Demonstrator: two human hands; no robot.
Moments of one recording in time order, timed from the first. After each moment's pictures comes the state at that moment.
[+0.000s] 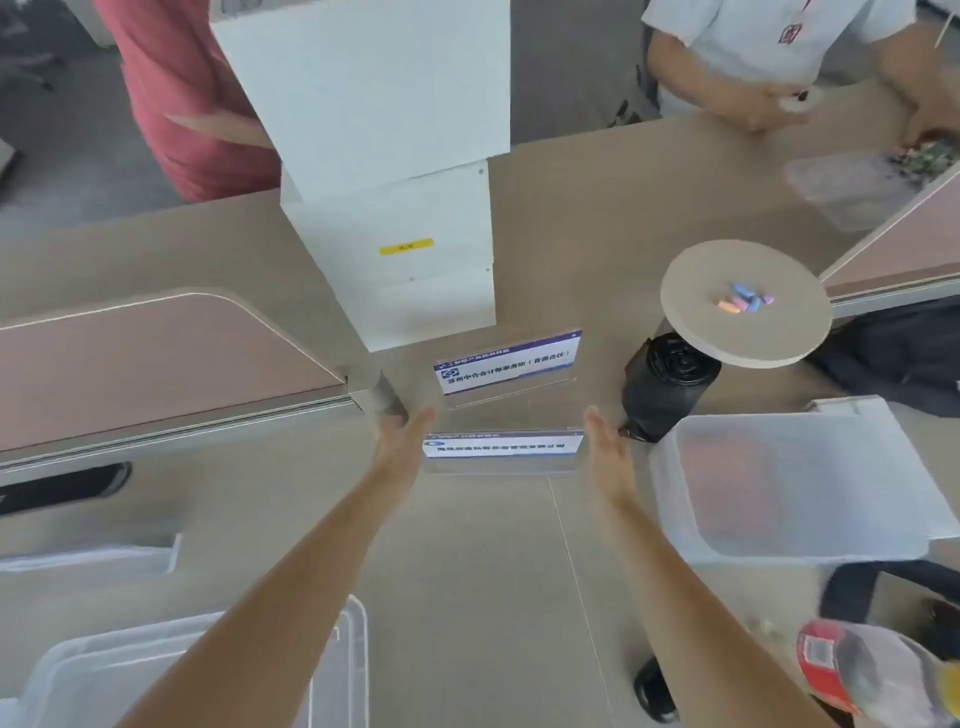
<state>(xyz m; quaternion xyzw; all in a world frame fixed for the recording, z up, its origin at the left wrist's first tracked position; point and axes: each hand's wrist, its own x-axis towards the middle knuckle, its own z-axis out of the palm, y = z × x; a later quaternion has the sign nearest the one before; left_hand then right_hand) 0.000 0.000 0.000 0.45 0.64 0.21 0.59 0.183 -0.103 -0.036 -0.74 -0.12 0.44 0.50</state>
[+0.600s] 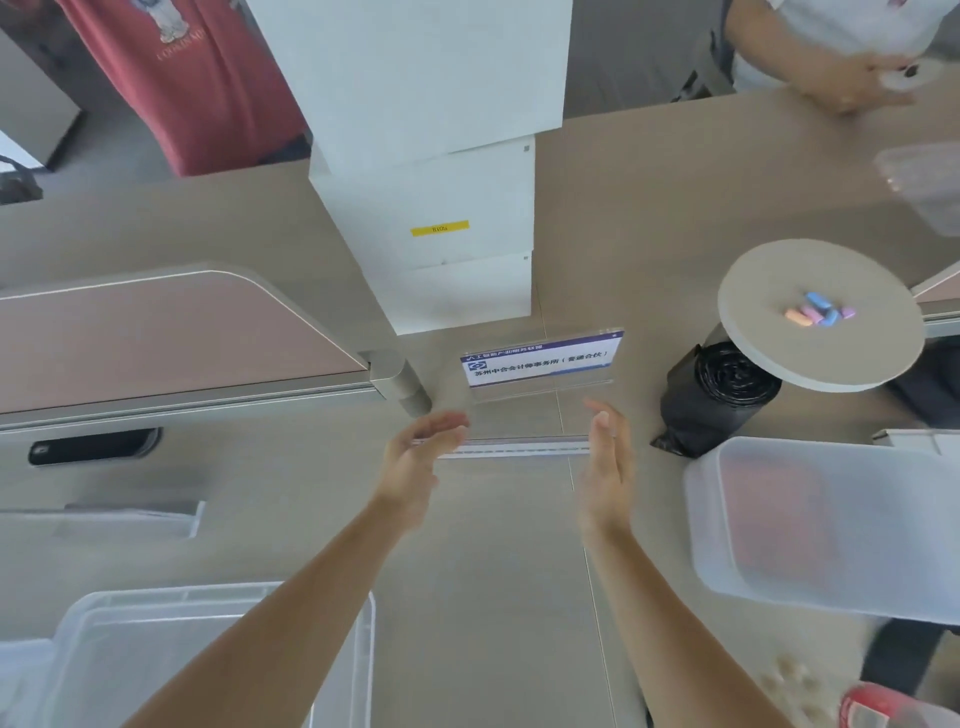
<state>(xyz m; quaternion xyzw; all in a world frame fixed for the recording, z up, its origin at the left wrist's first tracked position) -0.019 -0.015 -0.008 0.39 0.59 0.25 0.66 0.147 -0.093 -0.036 -0.67 -0.20 0.36 0.62</state>
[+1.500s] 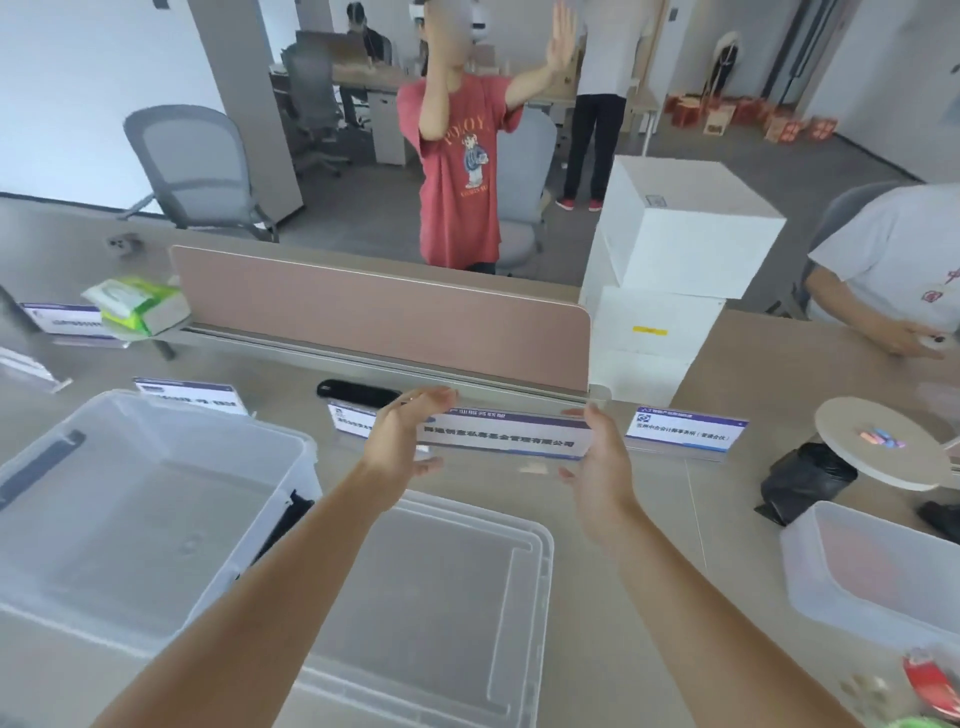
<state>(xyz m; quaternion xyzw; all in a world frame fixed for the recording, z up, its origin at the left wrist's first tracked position) -0.340 -0.157 0.174 0.38 0.53 0.44 0.62 -0.132 -0.179 0.159 -0.55 -0.28 0.54 0.57</state>
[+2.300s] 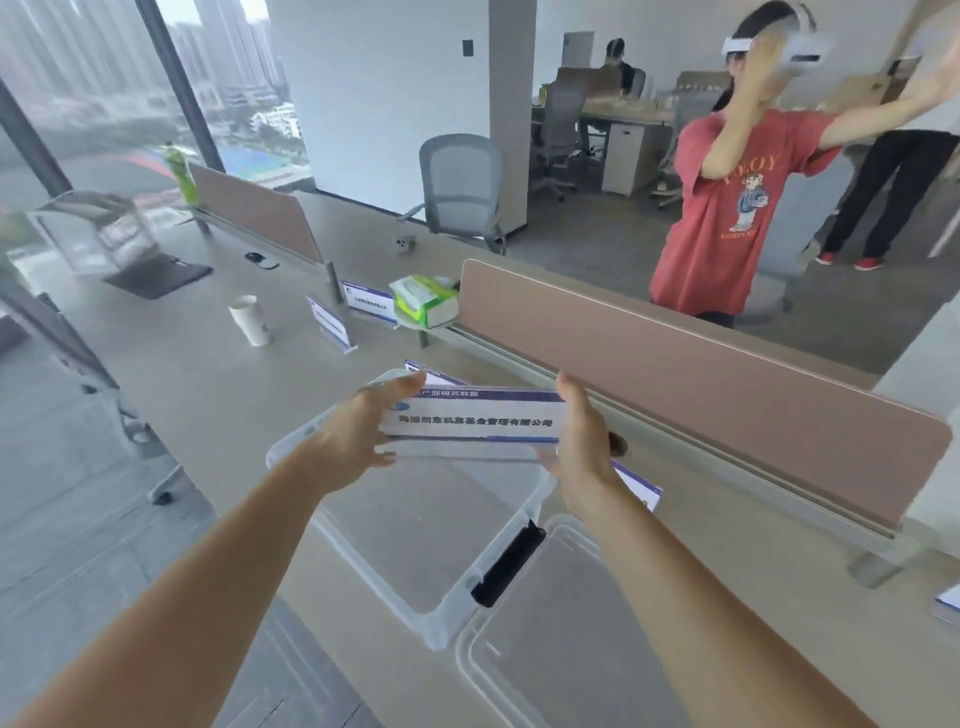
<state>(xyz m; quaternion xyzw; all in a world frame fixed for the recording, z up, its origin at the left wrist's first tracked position) -0.638 -0.209 0.224 0.28 0.68 0.48 0.49 -0.425 -0.124 0.197 -0.47 -0.44 0.66 0.39</state>
